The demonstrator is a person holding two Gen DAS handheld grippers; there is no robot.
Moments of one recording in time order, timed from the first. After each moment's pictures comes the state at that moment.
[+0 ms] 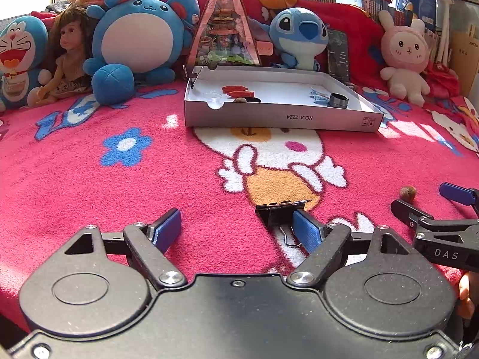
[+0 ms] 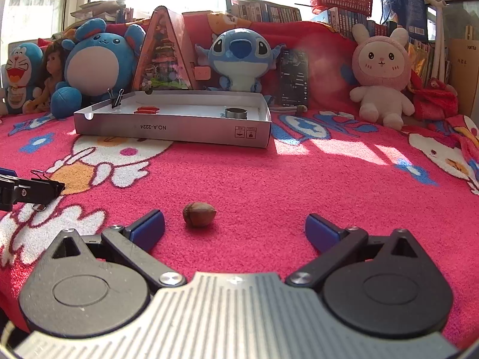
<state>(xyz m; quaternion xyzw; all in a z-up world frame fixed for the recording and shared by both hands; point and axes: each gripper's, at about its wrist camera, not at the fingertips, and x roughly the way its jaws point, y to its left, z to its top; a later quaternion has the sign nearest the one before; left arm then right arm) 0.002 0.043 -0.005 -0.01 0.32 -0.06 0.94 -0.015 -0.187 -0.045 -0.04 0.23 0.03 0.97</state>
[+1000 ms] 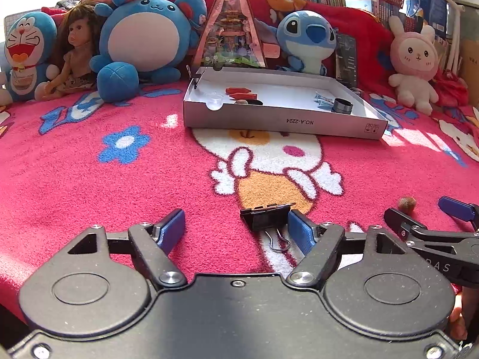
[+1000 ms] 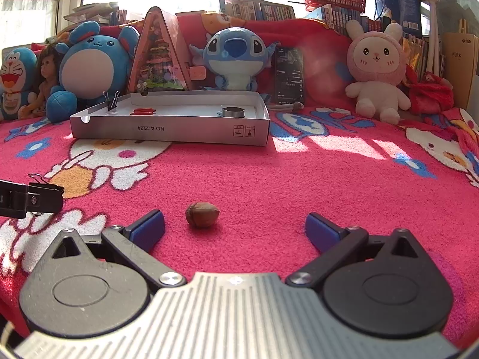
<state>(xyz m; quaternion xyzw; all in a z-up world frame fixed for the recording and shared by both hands) 0.003 0.029 -0.004 -0.02 0.32 -0.03 0.95 -0.009 -0.186 -0.045 -0.01 0.24 0.02 0.97</state>
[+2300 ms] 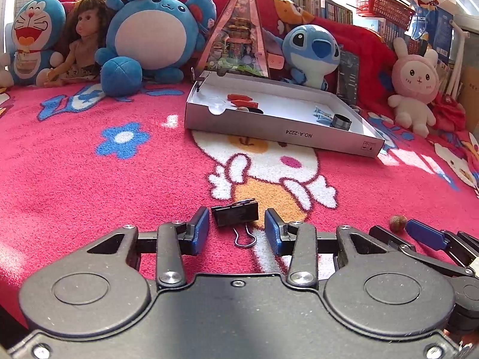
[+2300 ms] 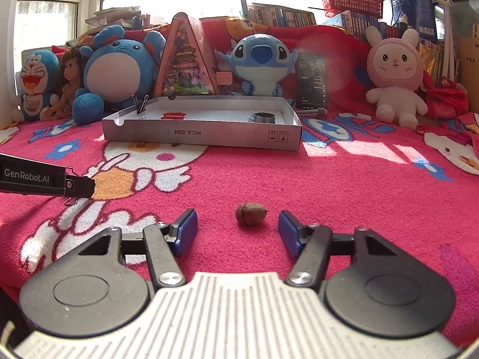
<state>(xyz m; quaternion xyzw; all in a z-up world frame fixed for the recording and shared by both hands) 0.002 0.031 -0.006 -0.06 0.30 -0.04 0.95 -0.026 -0.162 -0.038 0.00 0.23 0.06 0.97</state>
